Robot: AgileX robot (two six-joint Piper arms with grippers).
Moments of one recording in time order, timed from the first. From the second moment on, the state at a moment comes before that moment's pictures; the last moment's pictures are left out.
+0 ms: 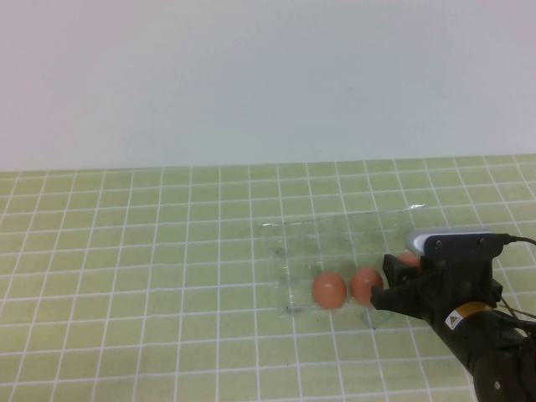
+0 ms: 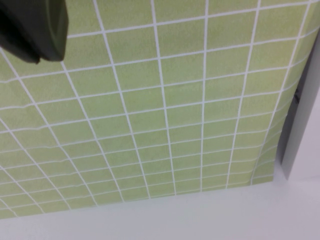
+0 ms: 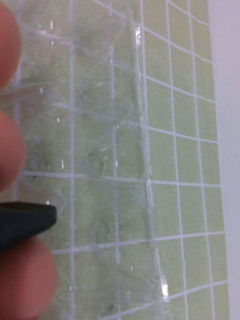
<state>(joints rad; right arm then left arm) 0.63 1.91 -0.58 0.51 -0.83 -0.03 0.00 0.00 0.00 -0.08 0.35 0.18</state>
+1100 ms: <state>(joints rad) 0.63 1.92 -0.58 0.49 -0.82 -0.02 0.00 0.00 0.00 -0.08 0.35 0.18</state>
